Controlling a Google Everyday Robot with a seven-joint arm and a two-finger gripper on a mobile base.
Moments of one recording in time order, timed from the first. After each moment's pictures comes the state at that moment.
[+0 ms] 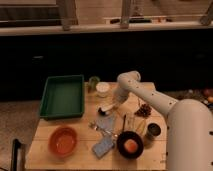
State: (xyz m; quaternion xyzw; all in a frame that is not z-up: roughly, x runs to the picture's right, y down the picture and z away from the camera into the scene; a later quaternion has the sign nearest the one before) arm 0.081 0.112 0.946 -0.28 -0.20 -0.22 0.91
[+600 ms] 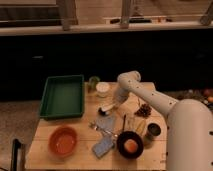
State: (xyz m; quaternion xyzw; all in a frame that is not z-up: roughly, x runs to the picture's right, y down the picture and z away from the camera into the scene) arm 0.082 0.112 0.946 -0.28 -0.20 -0.22 0.91
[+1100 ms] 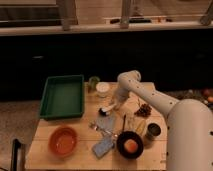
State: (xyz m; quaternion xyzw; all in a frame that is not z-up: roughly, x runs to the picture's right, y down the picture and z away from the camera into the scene) arm 0.082 0.110 0.943 -0.28 -0.20 -0.22 0.91
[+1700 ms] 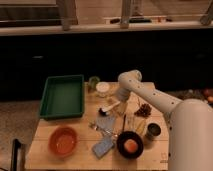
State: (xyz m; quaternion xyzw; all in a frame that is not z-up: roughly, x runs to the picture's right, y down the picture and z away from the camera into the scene) arm 0.093 0.097 0.926 -0.27 -0.18 -0.23 0.92
